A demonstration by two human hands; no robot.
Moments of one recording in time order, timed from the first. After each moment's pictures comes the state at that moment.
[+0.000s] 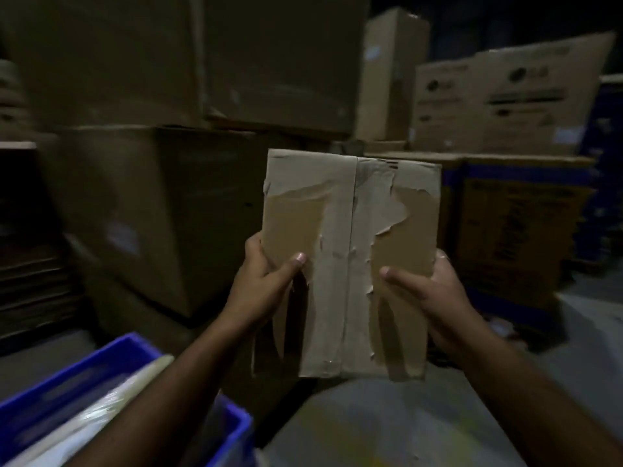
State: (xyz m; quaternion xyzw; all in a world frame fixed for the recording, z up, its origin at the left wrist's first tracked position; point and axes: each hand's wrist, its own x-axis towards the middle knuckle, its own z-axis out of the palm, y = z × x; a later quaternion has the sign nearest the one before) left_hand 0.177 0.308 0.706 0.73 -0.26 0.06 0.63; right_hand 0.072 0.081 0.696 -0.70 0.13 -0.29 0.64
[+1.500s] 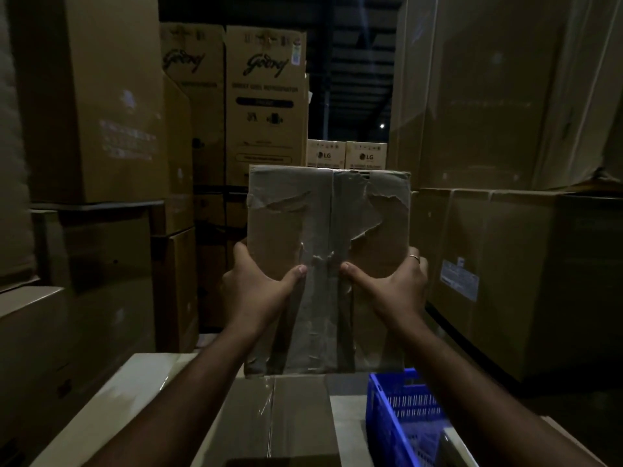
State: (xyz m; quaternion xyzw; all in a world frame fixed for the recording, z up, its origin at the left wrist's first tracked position) left_hand 0.021 0.866 0.753 0.75 0.18 0.49 0.41; right_hand 0.122 0.696 0.755 -0.76 -0.17 -0.25 0.57
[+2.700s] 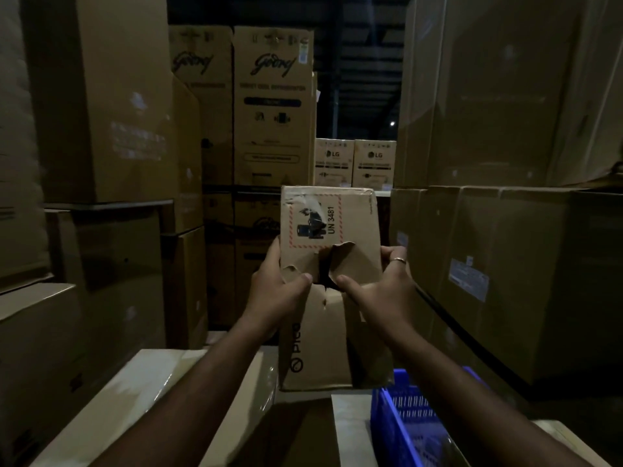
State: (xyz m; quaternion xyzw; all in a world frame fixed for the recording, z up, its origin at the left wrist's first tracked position) left_hand 0.033 0.853 0.748 0.77 0.06 0.39 0.50; right_hand 0.140 0.707 0.734 -0.72 -0.26 -0.26 0.58
